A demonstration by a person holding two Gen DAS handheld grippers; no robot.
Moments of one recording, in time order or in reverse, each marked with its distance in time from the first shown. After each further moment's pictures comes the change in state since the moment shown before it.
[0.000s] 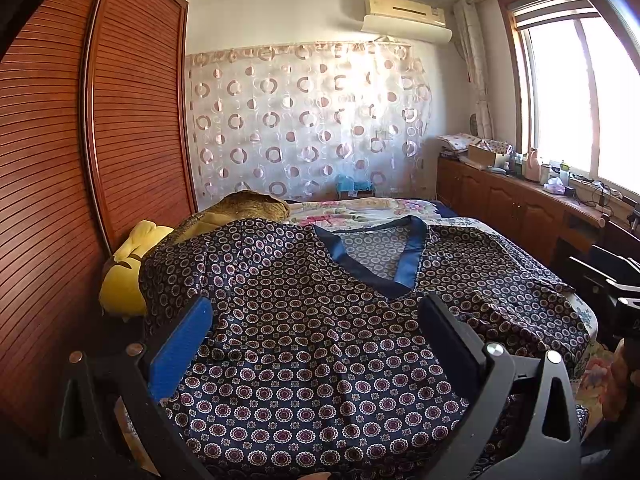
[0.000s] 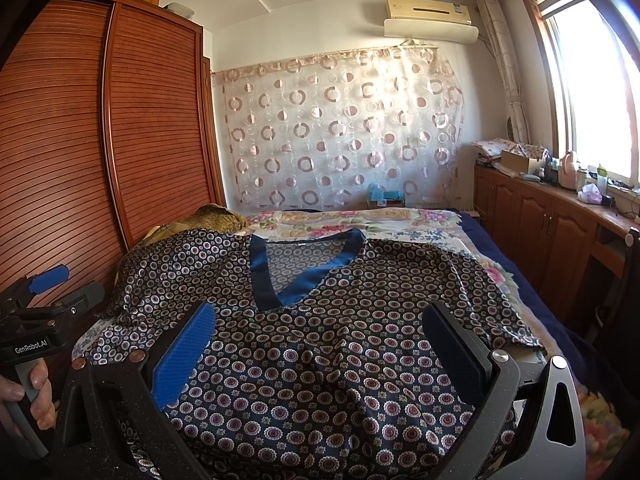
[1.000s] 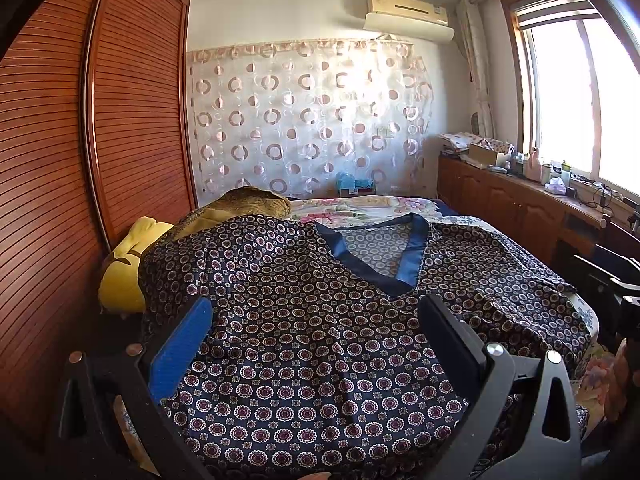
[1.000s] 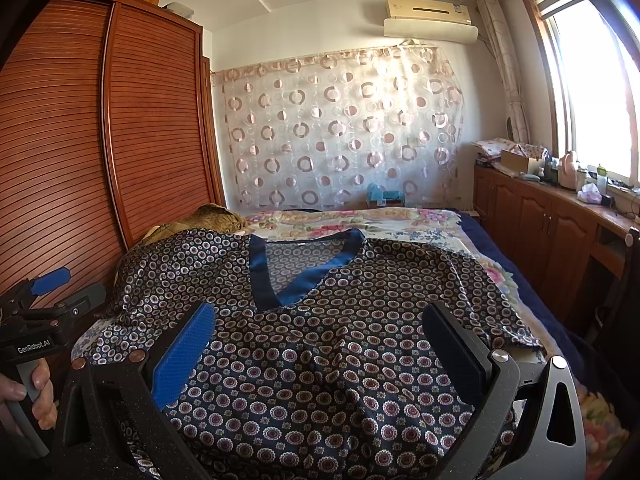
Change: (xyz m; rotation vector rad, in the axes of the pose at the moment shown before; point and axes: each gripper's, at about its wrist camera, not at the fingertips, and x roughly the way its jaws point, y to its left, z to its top) left arm 0.003 0.002 -0.004 -0.008 0.006 -0.003; right arm 0.001 0.000 0.003 0.000 -0.001 0.000
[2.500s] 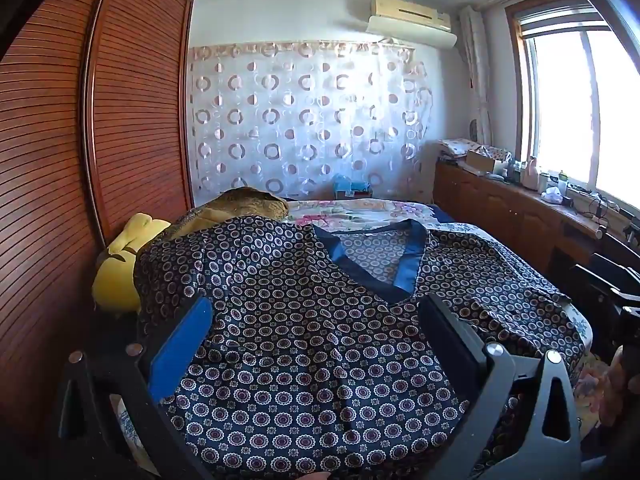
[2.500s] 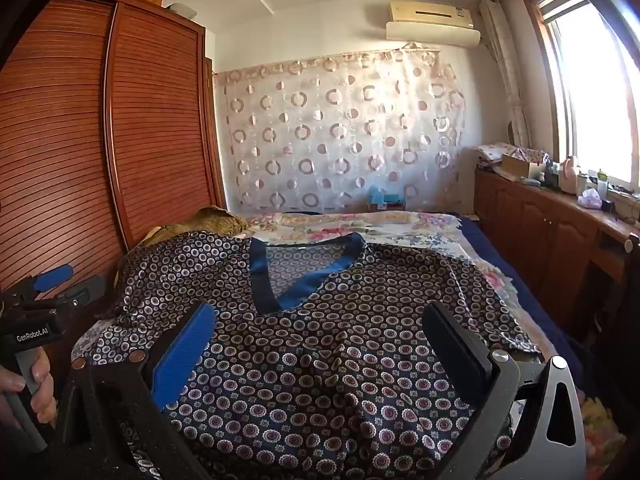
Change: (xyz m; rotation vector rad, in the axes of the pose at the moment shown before) left arm -0.001 0.002 0.005 -0.021 -0.008 -0.016; right arm -0.002 0.000 0.001 0.000 -0.014 -0.002
